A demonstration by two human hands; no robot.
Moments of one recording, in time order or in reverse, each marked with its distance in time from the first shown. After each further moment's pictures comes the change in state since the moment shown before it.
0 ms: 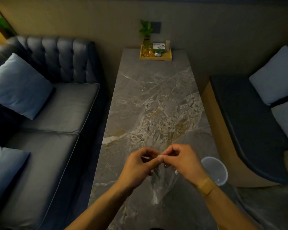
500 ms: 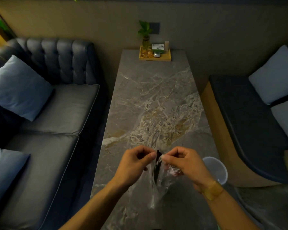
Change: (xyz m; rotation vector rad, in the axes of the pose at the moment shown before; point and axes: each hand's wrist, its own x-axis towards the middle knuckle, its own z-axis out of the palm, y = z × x) left_hand 0.000 0.009 -0.012 0.078 0.023 0.052; right_hand -0.016 -0.007 -0.009 0.268 -0.062 0.173
